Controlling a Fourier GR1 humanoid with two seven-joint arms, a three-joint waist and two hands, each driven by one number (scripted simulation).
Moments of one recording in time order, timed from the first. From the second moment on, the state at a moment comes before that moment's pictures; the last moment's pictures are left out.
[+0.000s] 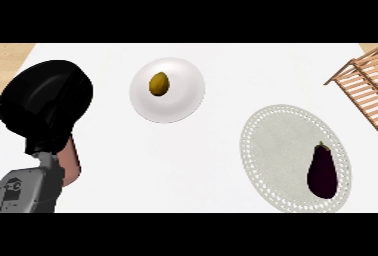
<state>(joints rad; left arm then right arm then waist) -0.25 0.19 0.13 -1.52 0.09 -0.04 0.23 -0.34 -0.81 -1.00 -1.21 0.39 0.32 0.02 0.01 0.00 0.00</state>
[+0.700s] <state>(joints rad) -0.26 0.18 0.13 -1.50 0.07 -0.02 0.23 -0.37 -1.09 -1.07 -0.78 0.22 0.48 -0.11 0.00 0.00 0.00</state>
